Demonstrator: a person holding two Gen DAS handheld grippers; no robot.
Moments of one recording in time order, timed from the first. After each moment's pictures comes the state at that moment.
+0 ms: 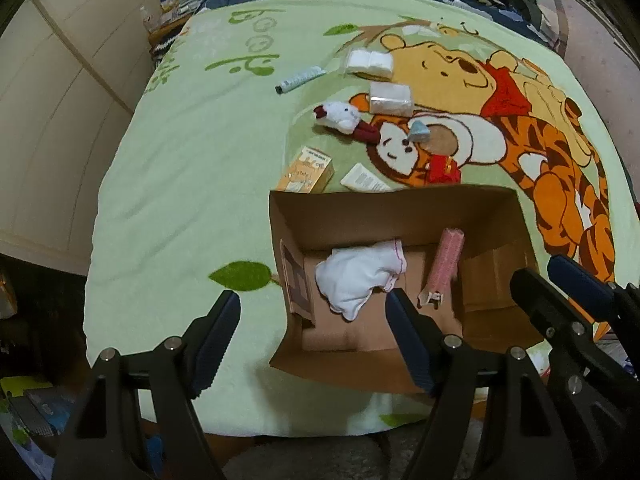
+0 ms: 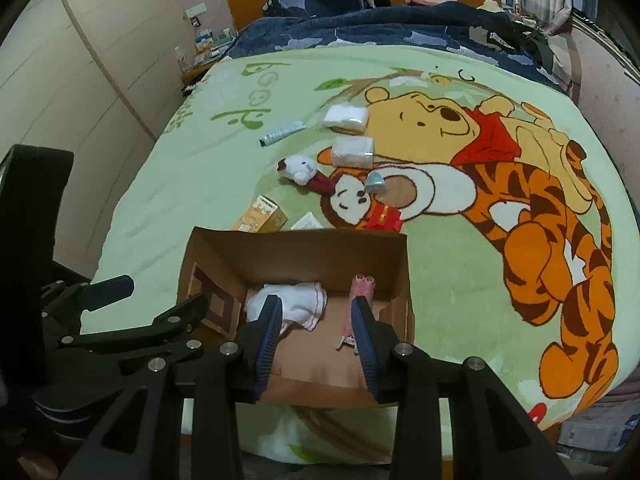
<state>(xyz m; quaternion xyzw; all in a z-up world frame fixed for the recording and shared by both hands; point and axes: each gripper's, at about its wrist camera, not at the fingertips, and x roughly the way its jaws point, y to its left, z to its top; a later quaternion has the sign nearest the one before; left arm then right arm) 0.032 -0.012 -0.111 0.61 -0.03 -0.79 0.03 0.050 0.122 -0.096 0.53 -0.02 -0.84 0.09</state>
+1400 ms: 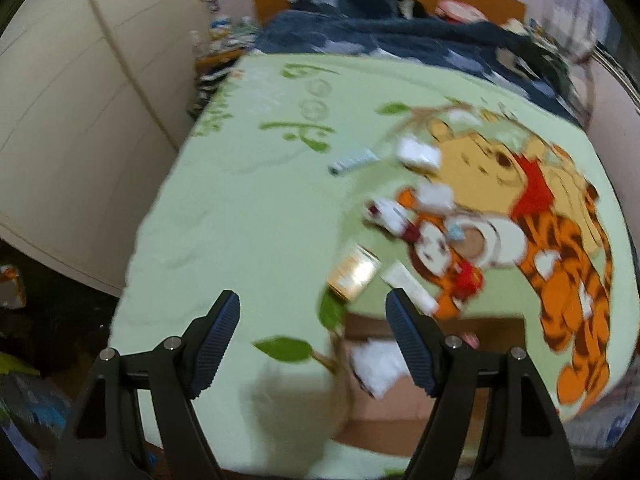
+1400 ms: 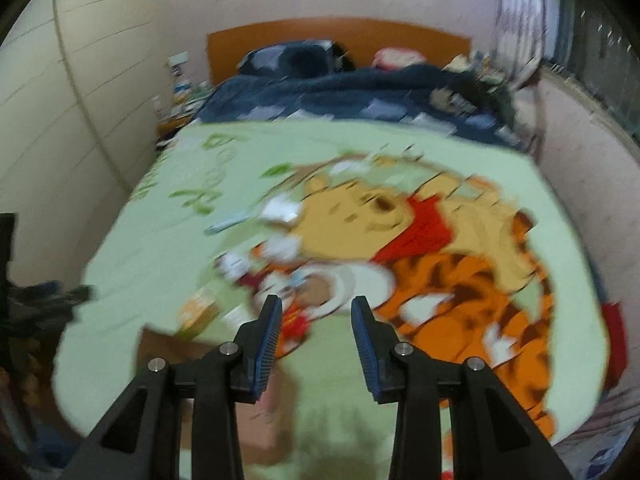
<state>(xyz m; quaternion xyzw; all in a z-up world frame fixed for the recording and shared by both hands) -0.031 -0.093 -0.035 0.53 0.01 -0.84 0.11 -0.017 0.227 0.015 0.44 0.03 -0.90 0.03</state>
